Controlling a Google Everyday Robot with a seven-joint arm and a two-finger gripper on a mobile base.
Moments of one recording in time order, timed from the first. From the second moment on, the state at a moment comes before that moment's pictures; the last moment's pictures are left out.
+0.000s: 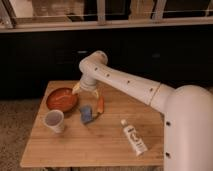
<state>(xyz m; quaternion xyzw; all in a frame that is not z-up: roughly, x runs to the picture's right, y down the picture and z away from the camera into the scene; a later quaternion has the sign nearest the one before) -0.109 0.037 0.812 -0.12 -0.29 -0.63 0.71</state>
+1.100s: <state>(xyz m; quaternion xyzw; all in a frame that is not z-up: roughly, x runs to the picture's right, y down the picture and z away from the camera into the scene) -0.141 0.054 0.845 -0.11 -0.30 -0.64 0.70</state>
